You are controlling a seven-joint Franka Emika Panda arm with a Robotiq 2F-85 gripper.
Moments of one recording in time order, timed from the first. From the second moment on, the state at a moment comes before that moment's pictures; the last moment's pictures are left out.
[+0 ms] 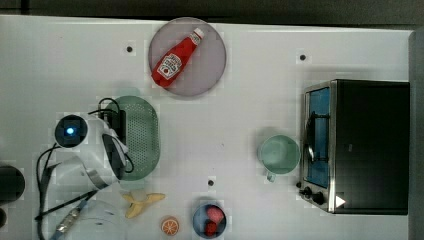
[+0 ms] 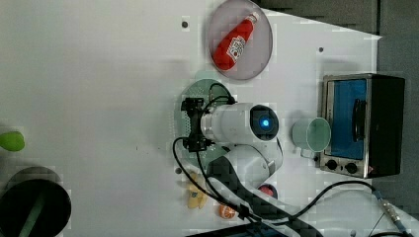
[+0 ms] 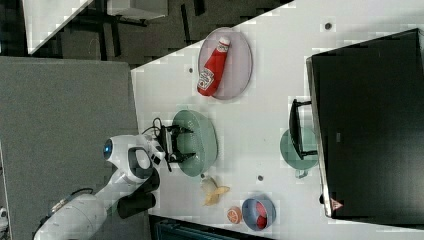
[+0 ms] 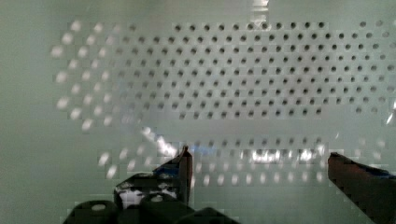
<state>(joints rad) 0.54 0.59 0.04 -2.07 0.10 1.08 1.24</state>
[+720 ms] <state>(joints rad) 0.61 0.66 0.05 -1.92 0.14 1.03 1.31</state>
